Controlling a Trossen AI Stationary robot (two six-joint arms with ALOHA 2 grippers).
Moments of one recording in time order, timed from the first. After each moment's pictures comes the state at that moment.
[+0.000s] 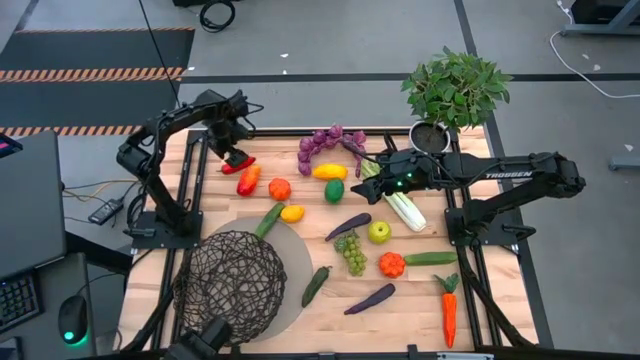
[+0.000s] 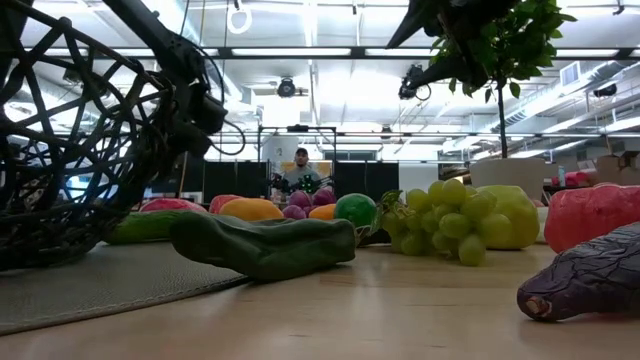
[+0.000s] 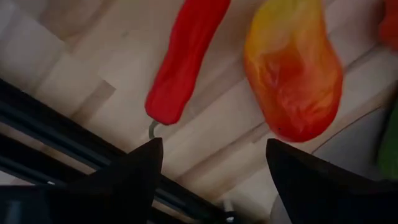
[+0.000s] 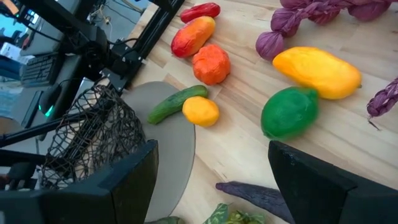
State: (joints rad) left arm 0.99 1.72 1.24 -1.28 0.03 0.23; right arm -0.07 1.16 1.00 -0.45 0.14 0.89
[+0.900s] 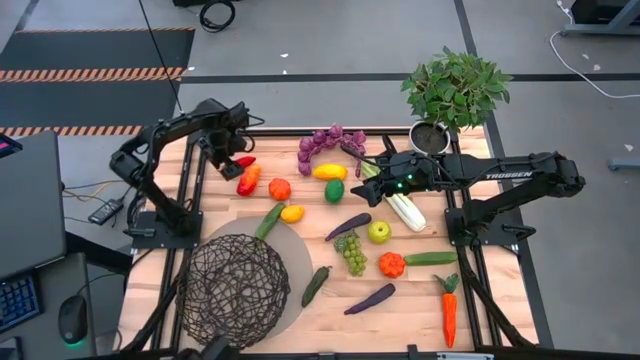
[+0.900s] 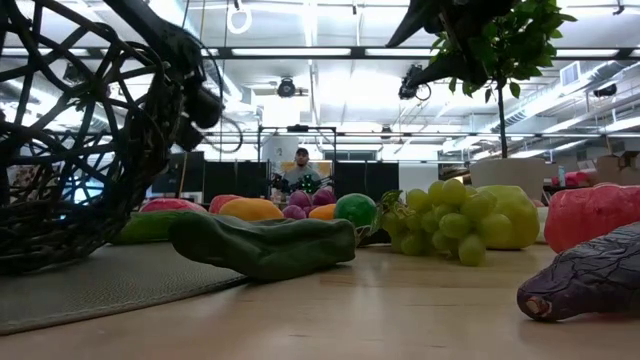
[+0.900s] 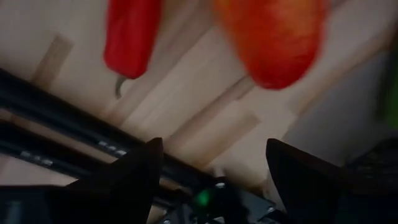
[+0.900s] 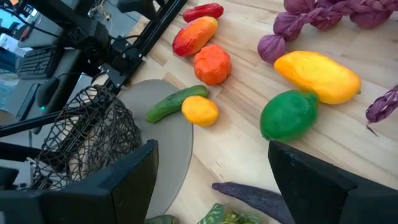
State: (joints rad) left arm 0.90 1.62 1.17 -1.36 0.04 0.22; right arm -0.05 1.16 1.00 -0.45 0.16 0.86
